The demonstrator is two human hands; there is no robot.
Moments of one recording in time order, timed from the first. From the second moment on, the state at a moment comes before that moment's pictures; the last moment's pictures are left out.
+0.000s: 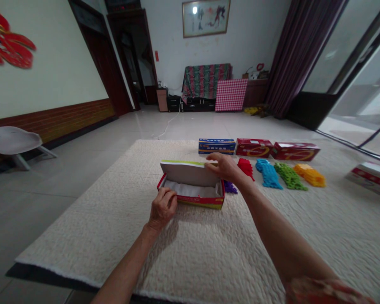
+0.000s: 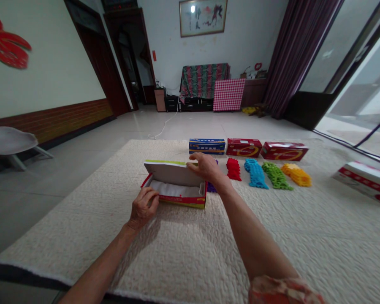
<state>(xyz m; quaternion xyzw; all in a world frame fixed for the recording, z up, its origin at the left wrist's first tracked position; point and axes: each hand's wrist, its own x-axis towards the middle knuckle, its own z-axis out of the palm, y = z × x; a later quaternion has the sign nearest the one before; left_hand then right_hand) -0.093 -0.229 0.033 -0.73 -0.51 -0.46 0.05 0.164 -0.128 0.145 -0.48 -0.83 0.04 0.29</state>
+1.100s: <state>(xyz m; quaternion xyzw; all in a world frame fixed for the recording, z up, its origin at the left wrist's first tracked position) -0.128 -0.138 0.073 -0.51 -0.60 -0.53 -0.31 0.188 -0.102 0.094 -0.42 -0.69 0.19 0.56</state>
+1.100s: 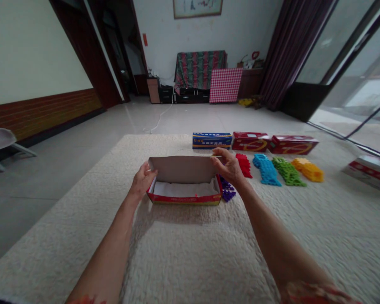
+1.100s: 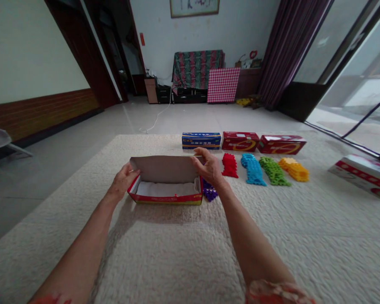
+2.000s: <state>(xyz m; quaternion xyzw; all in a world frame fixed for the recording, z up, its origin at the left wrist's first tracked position) -0.148 -0.019 0.053 -0.44 -0.57 -0.54 -0.43 0.151 -0.015 0.075 -0.54 -0.64 0.05 0.54</state>
